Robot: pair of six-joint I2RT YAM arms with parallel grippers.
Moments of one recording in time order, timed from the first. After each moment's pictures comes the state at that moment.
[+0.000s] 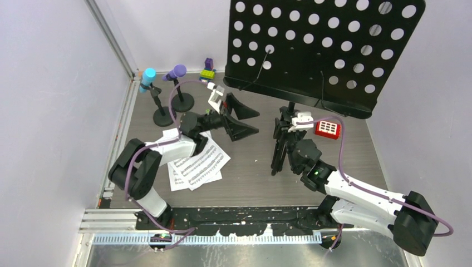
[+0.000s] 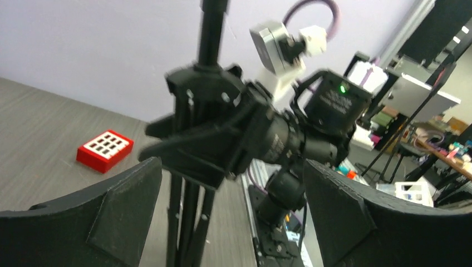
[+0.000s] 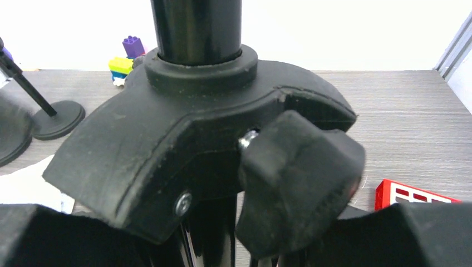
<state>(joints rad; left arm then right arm) -0.58 1.64 0.86 1.38 0.87 -0.89 0.85 0.93 0.48 0.52 0.75 0.03</state>
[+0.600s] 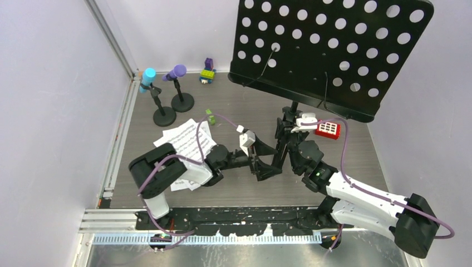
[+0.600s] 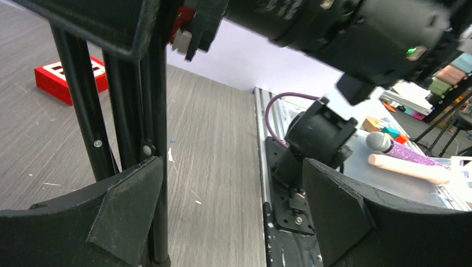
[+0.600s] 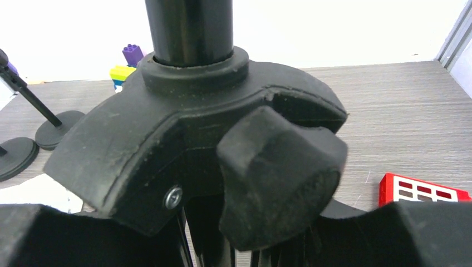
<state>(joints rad) -0.97 1.71 0.58 1.38 0.51 -0.49 0.84 0.91 0.46 0.55 0.77 0.07</state>
